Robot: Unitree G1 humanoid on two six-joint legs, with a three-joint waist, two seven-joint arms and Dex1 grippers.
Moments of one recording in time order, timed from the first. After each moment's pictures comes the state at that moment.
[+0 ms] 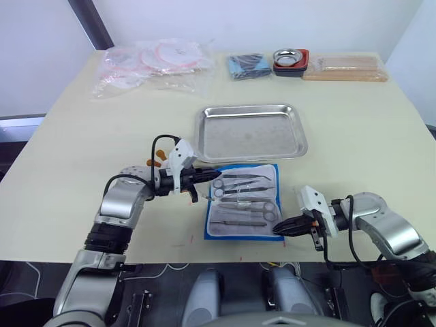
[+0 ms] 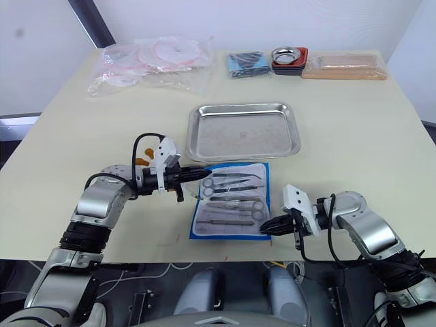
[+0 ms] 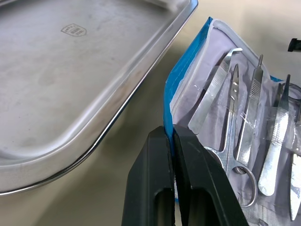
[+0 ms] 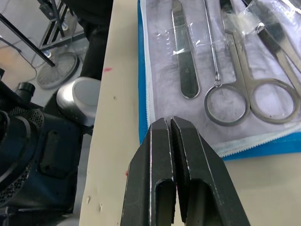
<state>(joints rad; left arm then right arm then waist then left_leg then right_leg) -0.46 0.59 -0.10 0.15 -0.31 0.44 -1.07 -0.24 -0.70 0.30 -0.20 0.36 0.43 1.27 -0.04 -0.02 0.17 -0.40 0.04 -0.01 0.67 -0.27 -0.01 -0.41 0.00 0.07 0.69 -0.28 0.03</state>
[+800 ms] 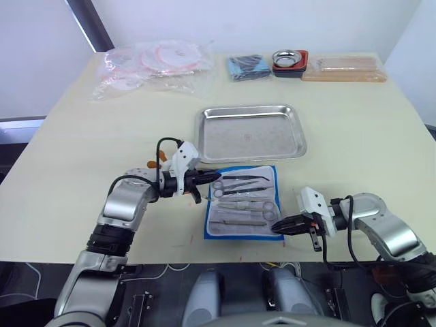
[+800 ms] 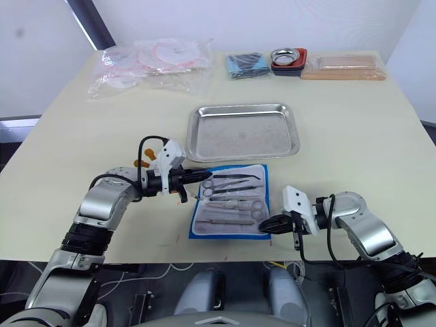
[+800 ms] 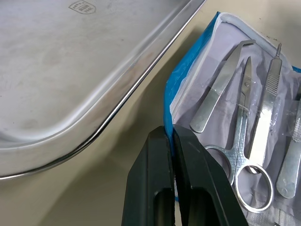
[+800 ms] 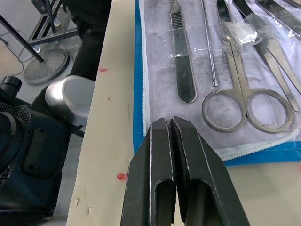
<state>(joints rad) -0.45 0.59 -0.11 0.10 -0.29 0.53 -0.99 -0.24 -0.69 0.30 -0.18 0.33 0.34 1.26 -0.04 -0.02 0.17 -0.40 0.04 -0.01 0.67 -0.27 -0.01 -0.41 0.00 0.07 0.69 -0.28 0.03</state>
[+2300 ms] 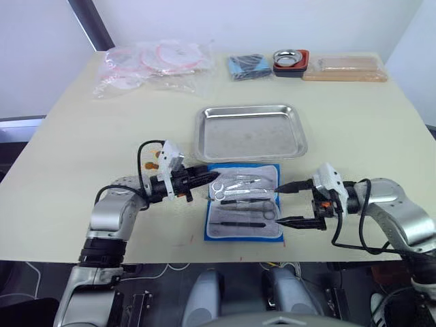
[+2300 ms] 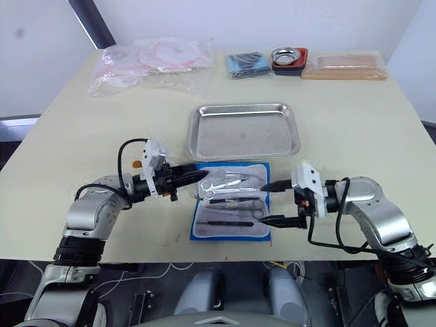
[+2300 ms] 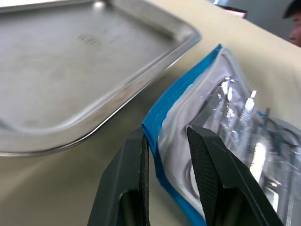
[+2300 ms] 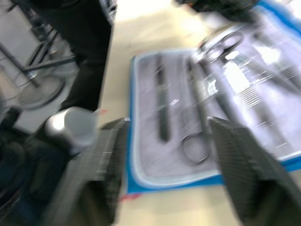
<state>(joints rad) -0.35 0.56 0.04 0.05 -0.46 0.45 -1.07 -0.29 -0.68 0.16 -0.25 0.48 0.40 1.23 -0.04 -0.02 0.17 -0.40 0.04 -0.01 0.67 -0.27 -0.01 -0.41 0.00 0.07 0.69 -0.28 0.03</state>
